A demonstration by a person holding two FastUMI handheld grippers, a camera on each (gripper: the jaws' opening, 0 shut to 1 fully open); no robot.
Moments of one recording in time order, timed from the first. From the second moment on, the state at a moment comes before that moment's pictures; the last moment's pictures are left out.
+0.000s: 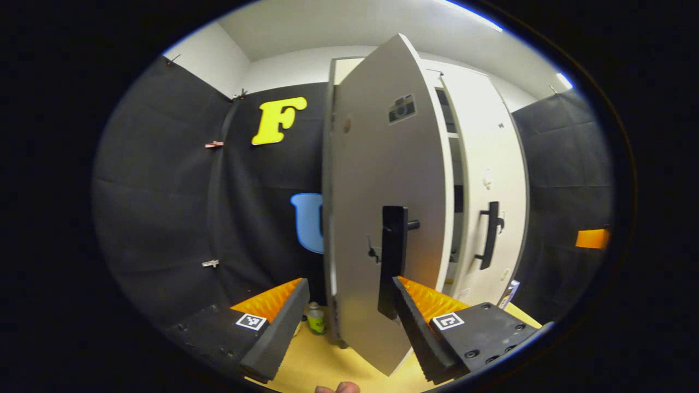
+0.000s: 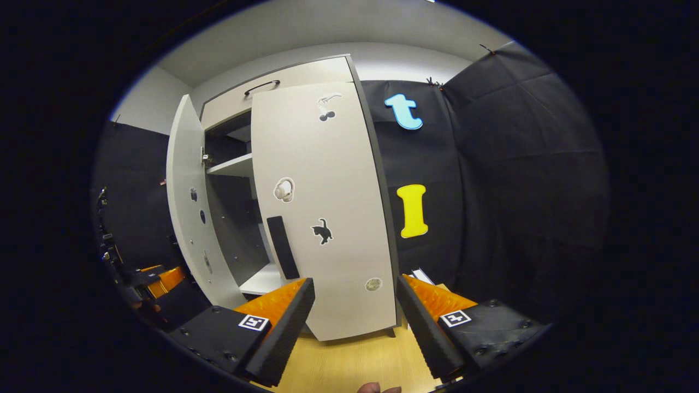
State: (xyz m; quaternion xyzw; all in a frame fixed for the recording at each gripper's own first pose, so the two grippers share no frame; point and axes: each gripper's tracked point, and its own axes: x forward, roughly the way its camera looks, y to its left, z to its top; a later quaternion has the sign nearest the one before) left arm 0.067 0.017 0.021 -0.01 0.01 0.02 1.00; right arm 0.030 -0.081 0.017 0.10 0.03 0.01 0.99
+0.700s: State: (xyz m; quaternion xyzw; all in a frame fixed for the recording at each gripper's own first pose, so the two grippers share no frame) left arm 0.086 -0.107 0.034 0.00 0.01 -0.06 1.00; right arm 0.022 -0.113 0.018 0.11 0.02 0.00 0.99
